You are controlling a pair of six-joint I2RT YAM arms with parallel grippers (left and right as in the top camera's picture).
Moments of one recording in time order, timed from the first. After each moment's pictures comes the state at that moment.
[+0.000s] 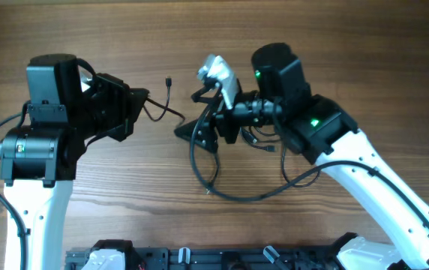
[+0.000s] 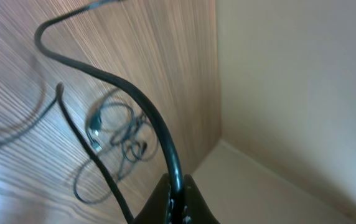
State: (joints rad) left arm -0.05 1.18 1.39 -1.00 0.46 -1.39; right arm 0.65 1.44 1.35 -0.47 -0.72 0.01
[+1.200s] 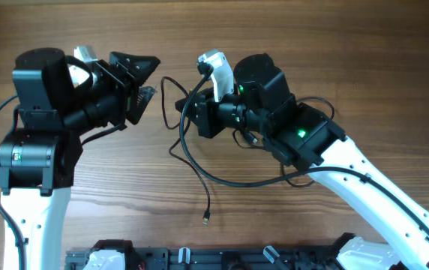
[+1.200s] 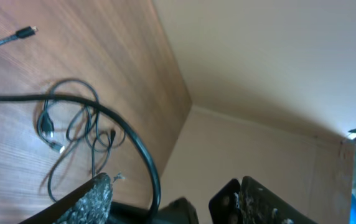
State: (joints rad) left arm -0.05 1.15 1.39 -0.82 0.61 -1.26; right arm 0.73 1.44 1.35 -0.40 -0.44 0.46
